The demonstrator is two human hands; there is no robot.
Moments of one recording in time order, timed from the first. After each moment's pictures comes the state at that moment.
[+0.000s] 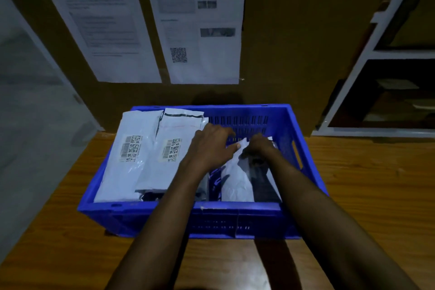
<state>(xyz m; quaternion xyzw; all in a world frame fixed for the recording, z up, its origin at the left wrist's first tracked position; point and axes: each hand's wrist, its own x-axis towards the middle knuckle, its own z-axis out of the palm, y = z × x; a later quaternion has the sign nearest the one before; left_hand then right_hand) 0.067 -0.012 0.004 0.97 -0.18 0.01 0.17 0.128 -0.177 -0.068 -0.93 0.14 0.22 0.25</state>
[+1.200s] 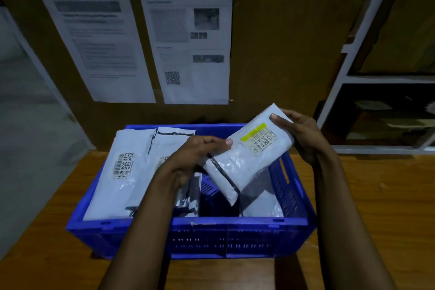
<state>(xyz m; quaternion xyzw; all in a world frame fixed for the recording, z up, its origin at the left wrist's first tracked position) 0.052 0.004 0.043 0.70 -0.05 -0.24 0.67 0.075 -0.273 0.036 -0.65 0.06 -0.04 0.76</state>
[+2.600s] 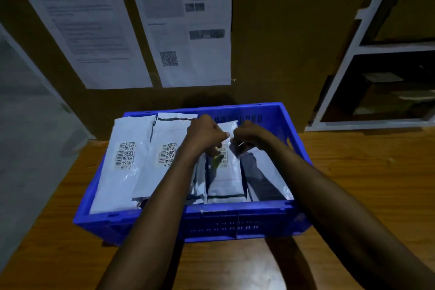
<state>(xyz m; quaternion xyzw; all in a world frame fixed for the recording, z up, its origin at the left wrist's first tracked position) 0.103 -0.012 0.014 0.91 -0.02 -0.11 0.39 0.146 -0.174 -0.045 -0.83 0.13 0.20 0.50</state>
